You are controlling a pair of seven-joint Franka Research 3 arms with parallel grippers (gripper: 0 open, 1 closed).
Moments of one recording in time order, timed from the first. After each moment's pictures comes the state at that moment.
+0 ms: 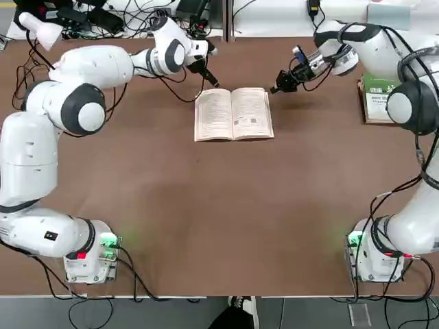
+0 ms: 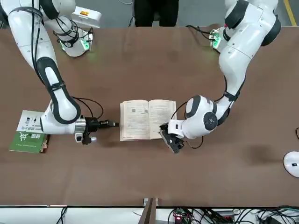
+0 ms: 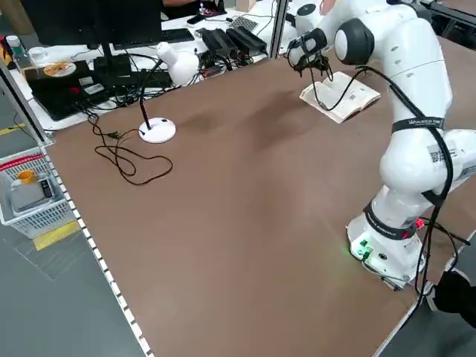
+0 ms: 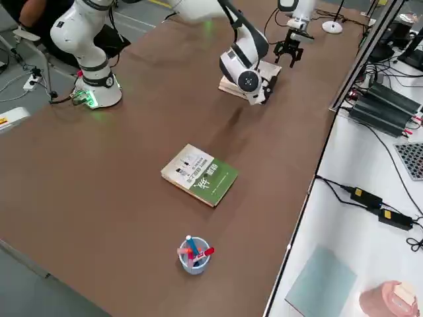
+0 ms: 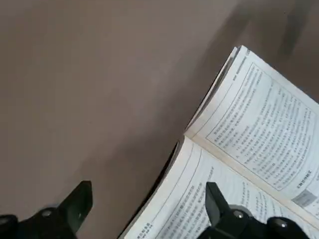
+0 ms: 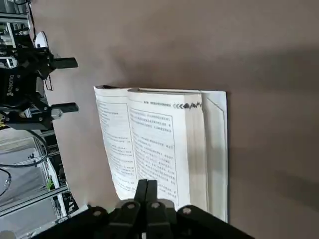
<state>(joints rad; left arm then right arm) -0.31 0.90 -0.29 -1.35 -0.35 2.45 0.67 0.28 0.65 -0.03 -1.73 1.14 2.05 -0.52</state>
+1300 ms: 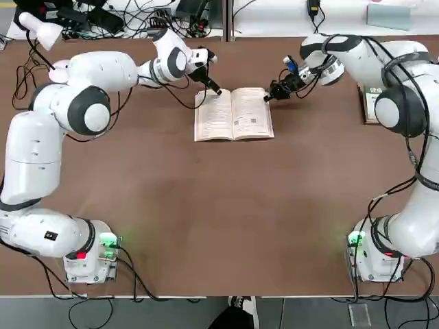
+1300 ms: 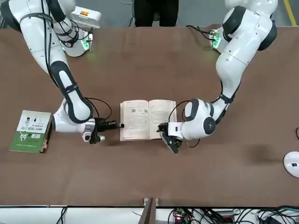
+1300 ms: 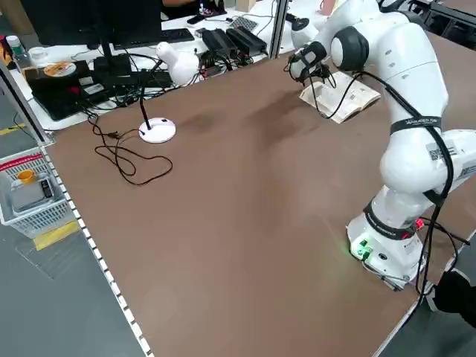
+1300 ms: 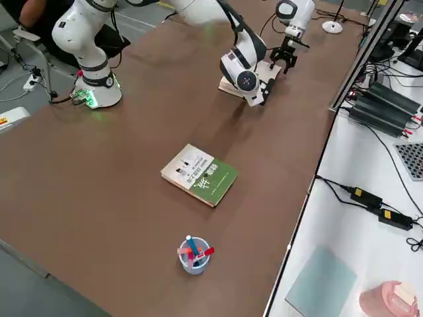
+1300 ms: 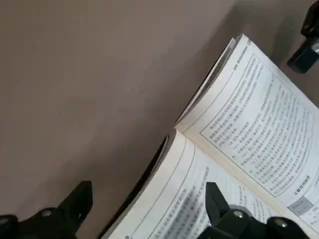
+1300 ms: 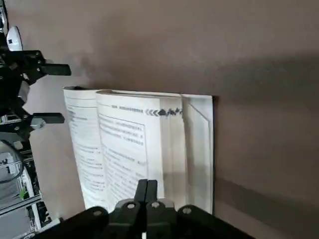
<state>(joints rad) -0.31 0.96 -0.30 -1.34 -0.44 2.45 0.71 0.35 0.71 -0.03 -1.73 1.16 2.18 -0.57</state>
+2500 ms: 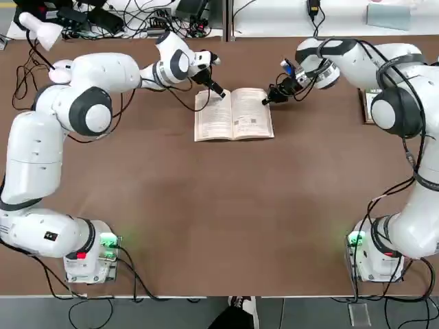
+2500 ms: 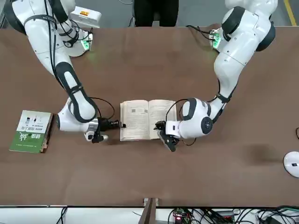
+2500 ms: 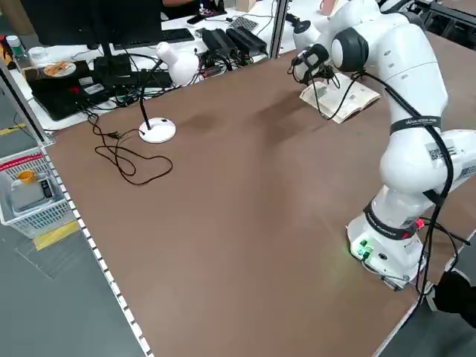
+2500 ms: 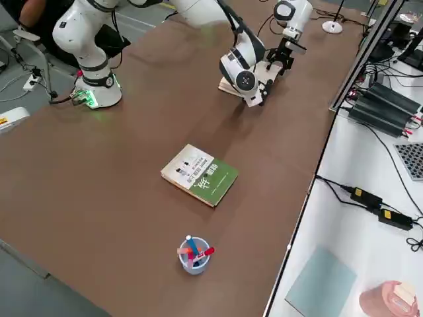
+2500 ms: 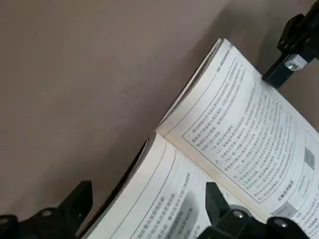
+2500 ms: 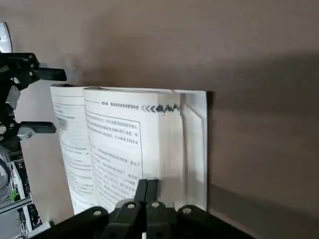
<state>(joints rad) -0.32 0.97 -0.31 -1.34 -0.47 2.45 0.71 0.37 0.73 -0.03 -1.74 1.17 2.22 -0.59</state>
